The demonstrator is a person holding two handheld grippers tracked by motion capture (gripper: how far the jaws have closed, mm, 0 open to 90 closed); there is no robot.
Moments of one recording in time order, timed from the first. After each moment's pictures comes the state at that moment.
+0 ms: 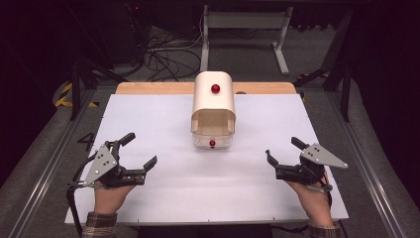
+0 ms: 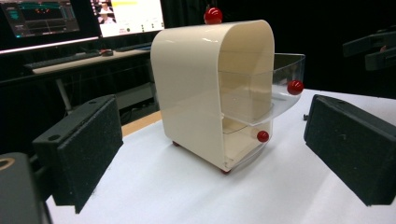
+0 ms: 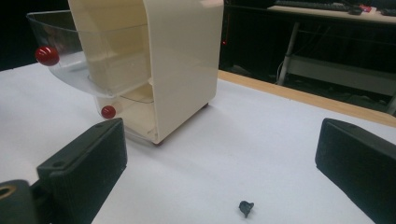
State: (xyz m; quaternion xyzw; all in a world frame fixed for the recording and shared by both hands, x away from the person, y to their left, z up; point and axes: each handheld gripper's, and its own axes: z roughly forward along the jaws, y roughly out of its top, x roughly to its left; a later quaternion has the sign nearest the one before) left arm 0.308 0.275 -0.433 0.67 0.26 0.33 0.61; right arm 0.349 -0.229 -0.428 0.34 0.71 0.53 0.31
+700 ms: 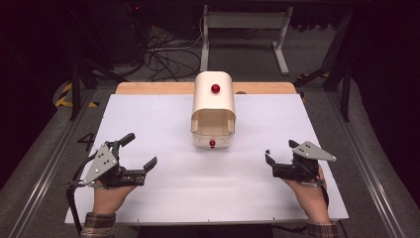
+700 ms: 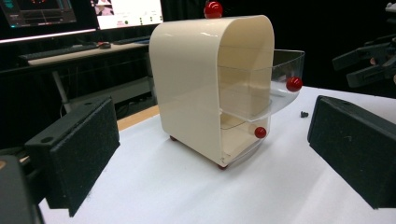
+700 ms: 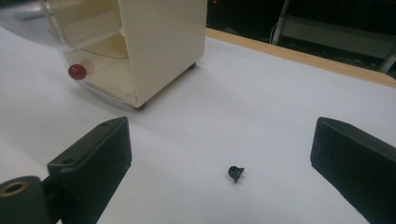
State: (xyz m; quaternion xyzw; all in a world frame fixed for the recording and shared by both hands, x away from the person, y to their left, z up) left arm 0.310 0.275 -0.433 0.67 0.27 0.31 0.61; right arm 0.364 -0.226 -0.442 0.38 0.74 0.46 0.30
